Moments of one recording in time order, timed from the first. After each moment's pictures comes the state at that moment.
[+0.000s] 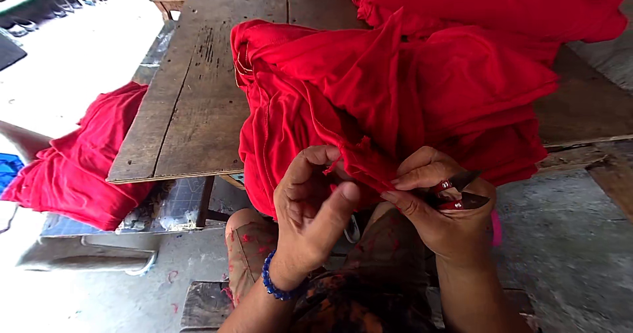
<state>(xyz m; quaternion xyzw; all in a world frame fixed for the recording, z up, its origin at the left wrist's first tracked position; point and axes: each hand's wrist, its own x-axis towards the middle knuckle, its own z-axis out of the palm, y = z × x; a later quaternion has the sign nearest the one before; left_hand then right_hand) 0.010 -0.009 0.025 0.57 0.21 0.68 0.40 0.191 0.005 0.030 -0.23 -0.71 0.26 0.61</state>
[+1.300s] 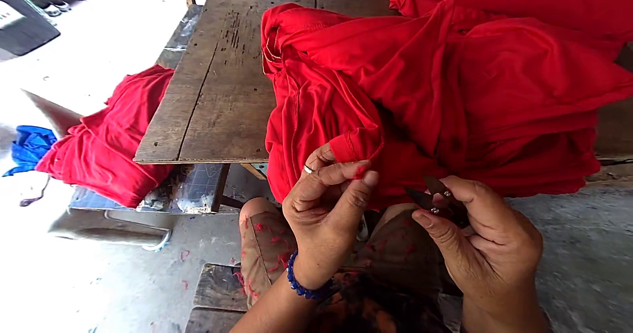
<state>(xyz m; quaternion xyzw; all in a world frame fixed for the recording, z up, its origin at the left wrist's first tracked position) 0.013 -0.014 0.012 0.47 0.23 0.78 0.35 0.182 -0.023 0.034 -0.33 -0.76 0.20 0.52</state>
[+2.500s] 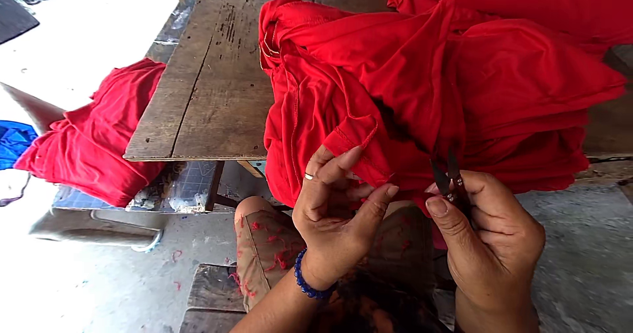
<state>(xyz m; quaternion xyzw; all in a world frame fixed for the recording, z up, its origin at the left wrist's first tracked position) 0.020 -0.020 0.003 0.49 0.23 0.78 0.32 0.173 -0.029 0.034 -0.35 -0.70 0.25 0.57</state>
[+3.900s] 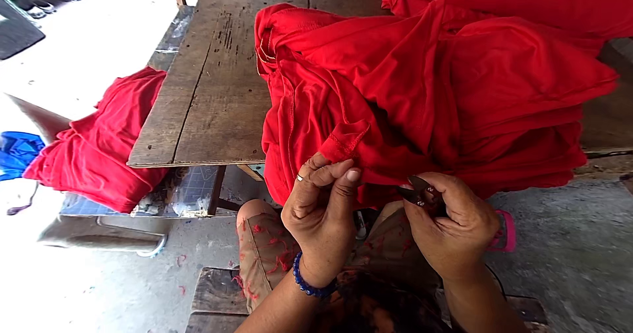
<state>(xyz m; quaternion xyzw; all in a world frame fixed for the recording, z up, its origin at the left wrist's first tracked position) 0.019 -0.013 0.000 0.46 0.28 0.80 0.26 0.171 -0.009 0.002 -0.38 -0.72 0.08 0.58</state>
